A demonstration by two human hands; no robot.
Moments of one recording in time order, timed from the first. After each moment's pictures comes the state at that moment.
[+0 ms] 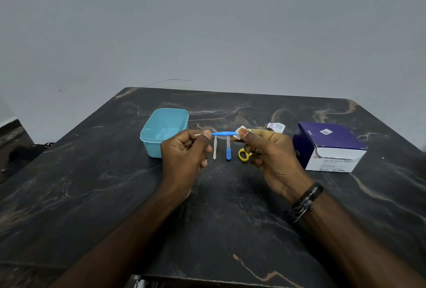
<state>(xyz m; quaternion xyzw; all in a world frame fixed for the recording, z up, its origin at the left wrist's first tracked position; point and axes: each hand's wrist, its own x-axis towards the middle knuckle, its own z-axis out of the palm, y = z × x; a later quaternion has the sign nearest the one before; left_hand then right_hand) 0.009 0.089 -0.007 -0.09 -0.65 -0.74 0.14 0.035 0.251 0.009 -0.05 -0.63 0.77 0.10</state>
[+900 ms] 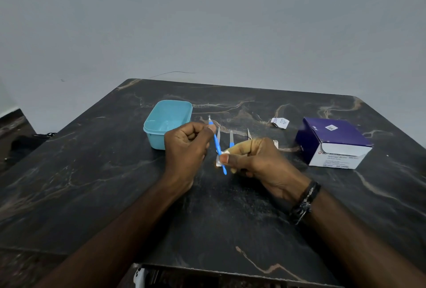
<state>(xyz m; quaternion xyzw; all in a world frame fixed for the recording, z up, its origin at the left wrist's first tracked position) 0.006 0.088 -0.009 -0.09 -0.64 -0.75 0.14 0.040 0.240 -0.002 0.03 -0.77 0.64 -0.03</state>
